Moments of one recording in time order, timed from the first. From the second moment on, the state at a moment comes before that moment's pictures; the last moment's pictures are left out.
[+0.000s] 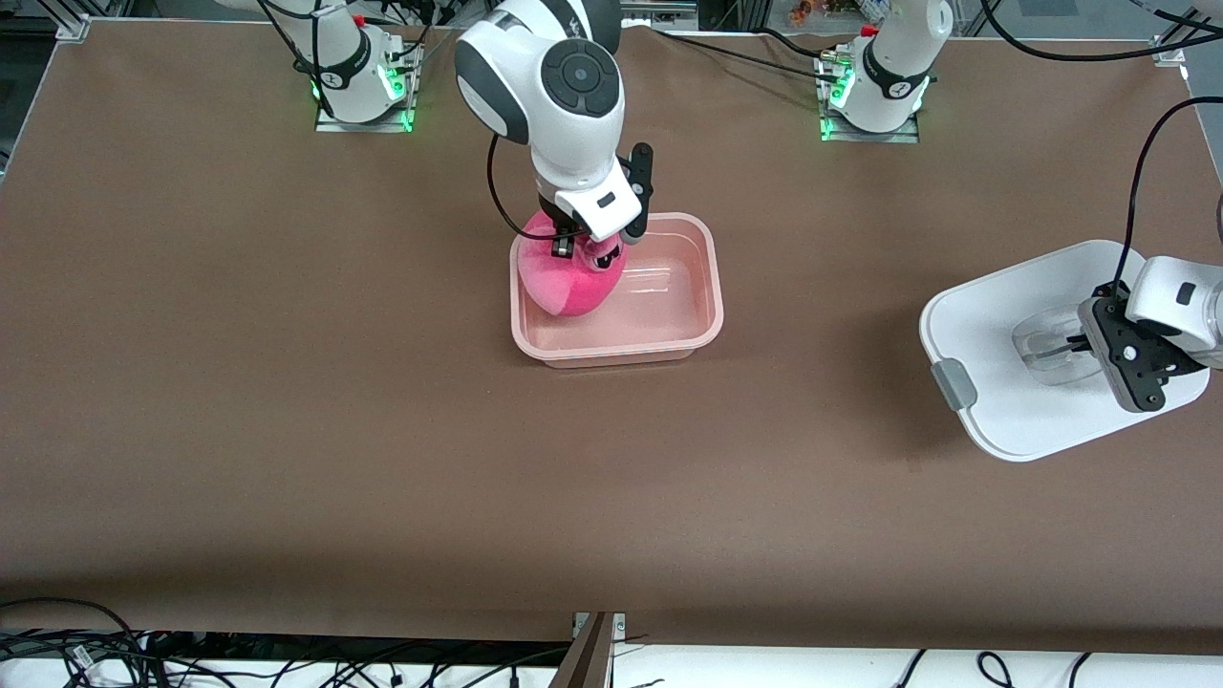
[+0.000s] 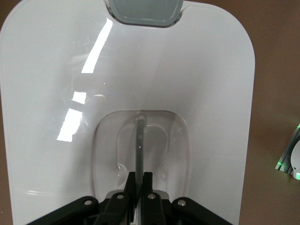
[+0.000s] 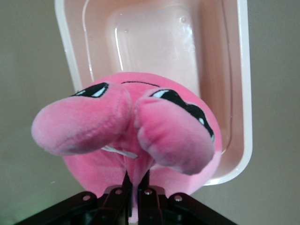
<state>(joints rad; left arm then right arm) 0.20 0.43 -0.13 -1.33 0.10 1.53 1.26 0.72 0.47 0.11 -1.40 -0.09 1.73 -0.65</state>
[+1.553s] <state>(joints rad) 0.20 0.43 -0.13 -1.33 0.10 1.53 1.26 0.76 0.62 0.08 -1.32 -0.20 1.85 -0.63</state>
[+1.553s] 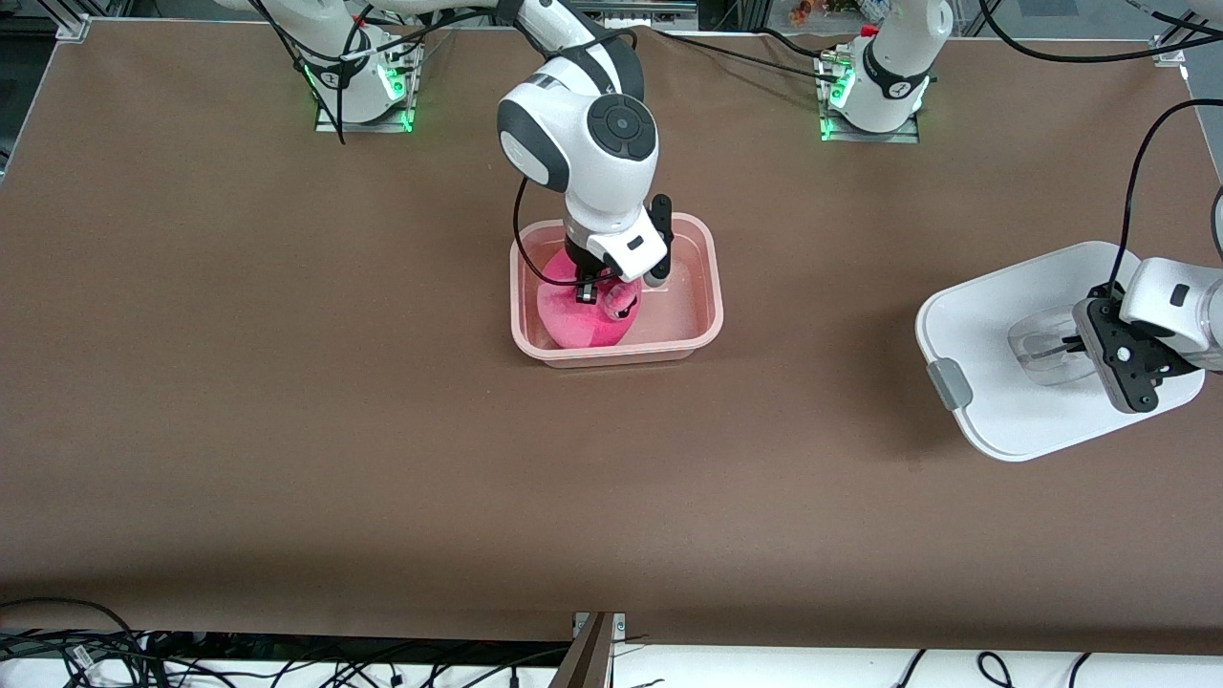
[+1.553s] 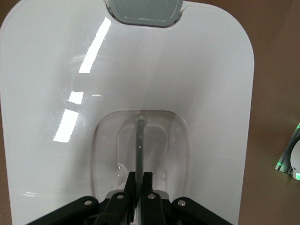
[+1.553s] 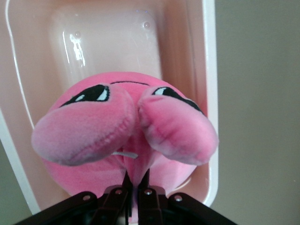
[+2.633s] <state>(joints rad) 0.20 0.43 -0.13 -1.33 0.10 1.53 1.26 0.85 0.73 0.08 -1.30 -0.22 2.07 -0.35</state>
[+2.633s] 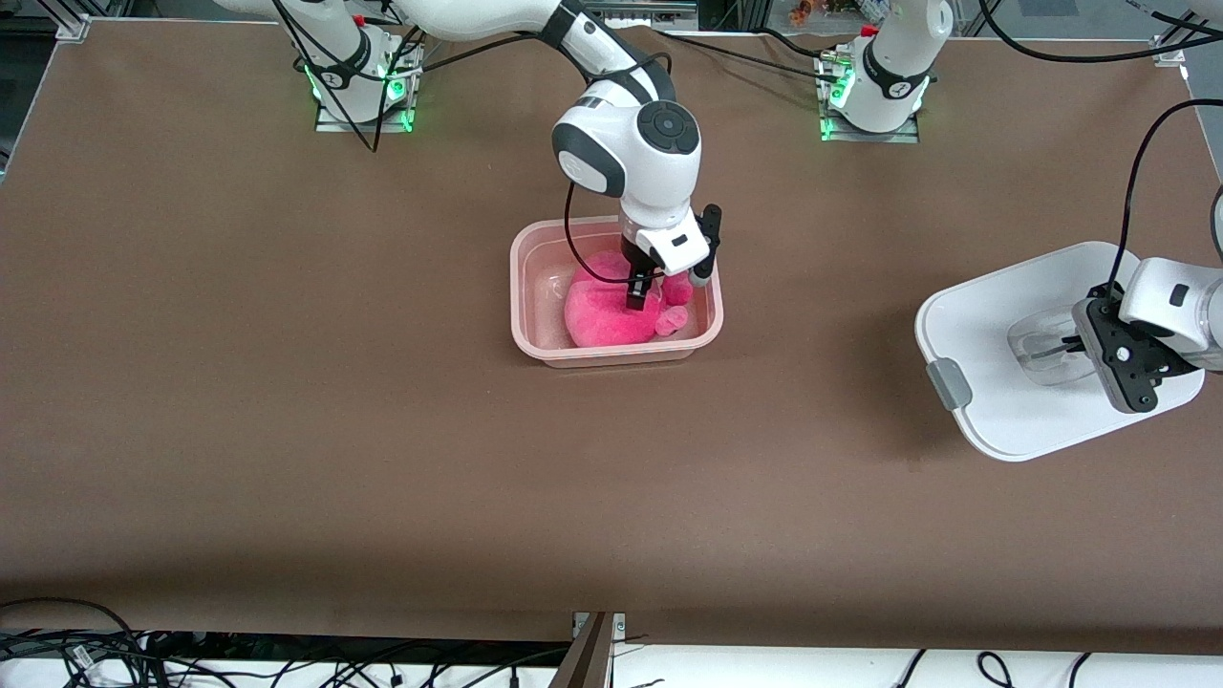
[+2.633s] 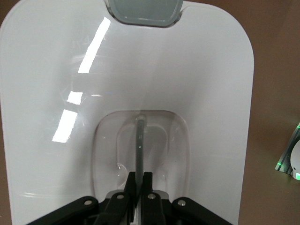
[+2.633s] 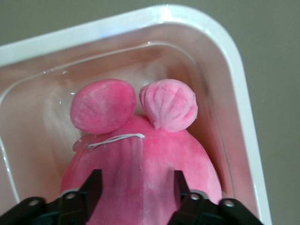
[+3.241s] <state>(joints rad) 0.09 0.43 -0.16 -1.33 0.10 1.53 1.26 0.68 0.49 0.04 -1.28 -0.14 1.87 -0.34</state>
